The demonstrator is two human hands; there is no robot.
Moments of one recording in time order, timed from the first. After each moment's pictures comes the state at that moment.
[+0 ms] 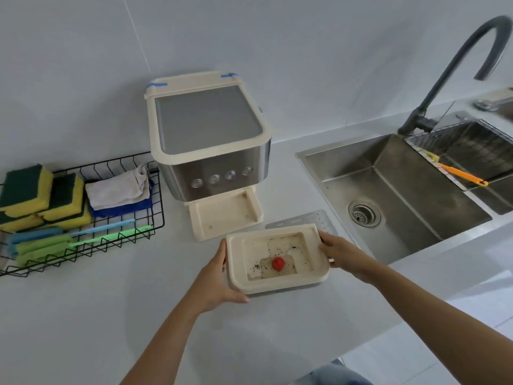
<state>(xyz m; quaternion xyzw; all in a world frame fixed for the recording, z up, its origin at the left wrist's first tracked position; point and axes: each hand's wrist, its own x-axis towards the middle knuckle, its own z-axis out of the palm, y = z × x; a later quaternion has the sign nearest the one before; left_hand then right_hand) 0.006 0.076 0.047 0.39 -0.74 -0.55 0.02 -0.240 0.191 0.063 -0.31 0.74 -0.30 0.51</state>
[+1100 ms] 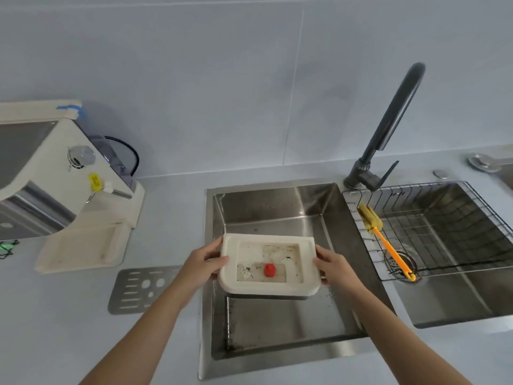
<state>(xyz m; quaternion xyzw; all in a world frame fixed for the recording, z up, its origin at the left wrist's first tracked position) -0.371 0.132 0.059 0.56 -0.55 -0.60 0.15 -0.608 0.231 0.051 -0.28 0.74 -0.36 0.50</state>
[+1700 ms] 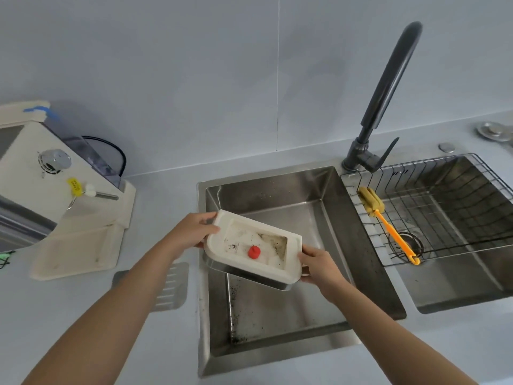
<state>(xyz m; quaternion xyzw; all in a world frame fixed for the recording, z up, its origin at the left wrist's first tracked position) -0.400 0.070 0.080 0.58 -0.63 -0.51 0.03 -0.597 0.222 0.024 -0.18 0.69 -0.40 0.57</state>
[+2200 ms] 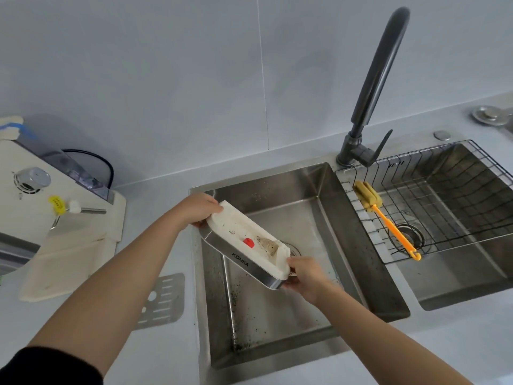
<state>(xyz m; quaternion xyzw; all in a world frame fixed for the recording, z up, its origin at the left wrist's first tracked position) -0.445 0.022 0.093 0.58 -0.70 -0.42 -0.08 -0.582 0.201 0.002 0.01 0.67 -0.41 0.62</state>
